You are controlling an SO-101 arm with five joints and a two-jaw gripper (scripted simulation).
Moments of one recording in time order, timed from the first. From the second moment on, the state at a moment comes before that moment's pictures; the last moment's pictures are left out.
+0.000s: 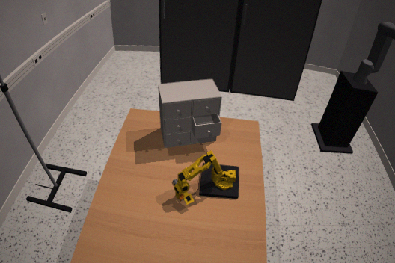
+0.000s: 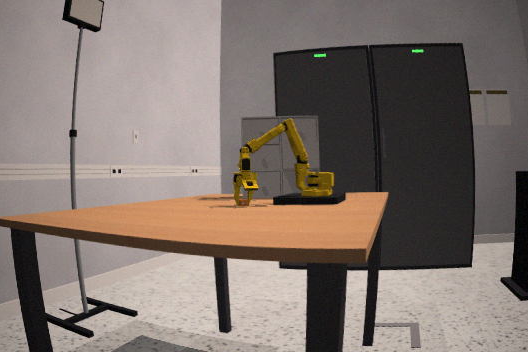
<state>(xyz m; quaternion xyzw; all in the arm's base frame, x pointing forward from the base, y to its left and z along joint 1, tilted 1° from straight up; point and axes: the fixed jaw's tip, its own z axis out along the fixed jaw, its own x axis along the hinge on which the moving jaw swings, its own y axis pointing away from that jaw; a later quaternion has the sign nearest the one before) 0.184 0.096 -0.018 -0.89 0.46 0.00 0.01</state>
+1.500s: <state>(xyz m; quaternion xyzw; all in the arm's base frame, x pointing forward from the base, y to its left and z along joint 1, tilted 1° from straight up) 0.178 0.093 0.028 -0.89 0.46 0.01 -0.01</state>
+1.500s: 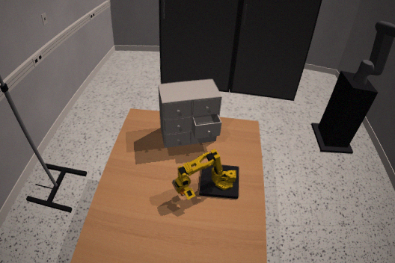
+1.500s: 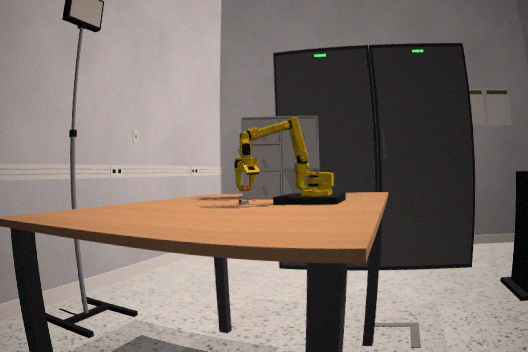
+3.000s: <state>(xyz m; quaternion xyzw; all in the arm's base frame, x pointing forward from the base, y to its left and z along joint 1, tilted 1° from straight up) 0.158 0.066 0.037 -0.56 0.83 0.00 -0.01</state>
